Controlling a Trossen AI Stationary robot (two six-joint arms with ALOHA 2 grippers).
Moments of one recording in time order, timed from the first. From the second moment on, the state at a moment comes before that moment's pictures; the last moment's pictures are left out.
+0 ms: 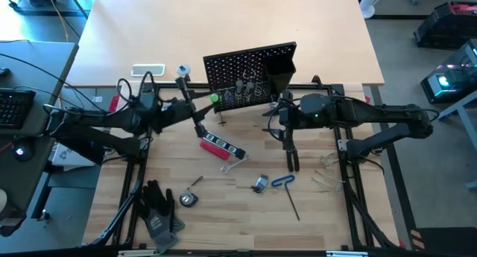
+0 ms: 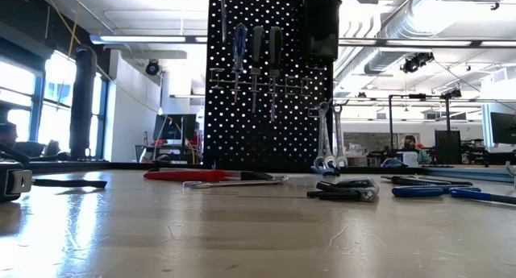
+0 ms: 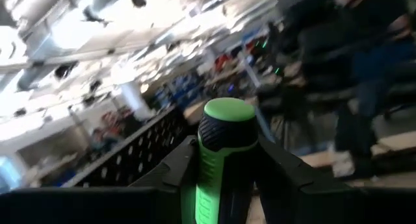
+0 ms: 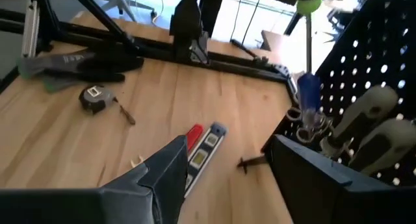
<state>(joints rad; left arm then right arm) 0.02 1.06 0.92 0.35 -0.33 0.57 0.00 1.23 1.25 -0.46 0.11 -0.22</state>
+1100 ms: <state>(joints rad) 0.24 1.15 0.92 0.26 -0.29 0.30 0.05 1.23 1.25 -0.52 0.11 -0.18</state>
